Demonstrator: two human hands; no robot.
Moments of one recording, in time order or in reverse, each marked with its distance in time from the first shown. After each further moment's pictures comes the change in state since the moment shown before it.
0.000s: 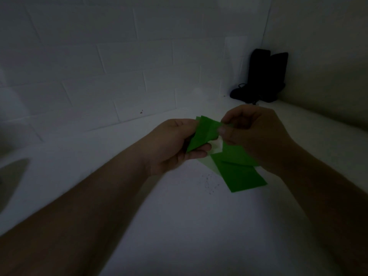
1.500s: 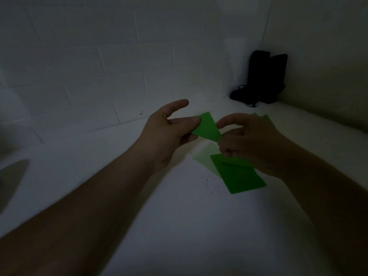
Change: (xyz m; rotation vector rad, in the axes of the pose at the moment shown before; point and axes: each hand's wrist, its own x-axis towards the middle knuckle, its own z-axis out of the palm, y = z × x) left_hand 0.007 0.001 -0.003 -0.101 0.234 0.303; right_hand 0.000 -0.007 0.002 0.111 -0.158 0.363
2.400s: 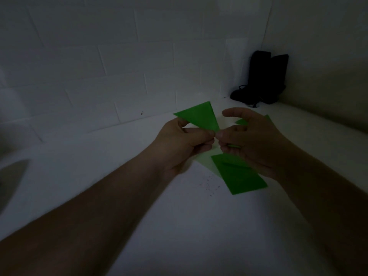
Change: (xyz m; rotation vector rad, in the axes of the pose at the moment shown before) left_hand -0.009 -0.011 0.018 0.026 -0.042 -0.124; right_hand 0.003 0.003 0.004 0.223 0.070 -0.031
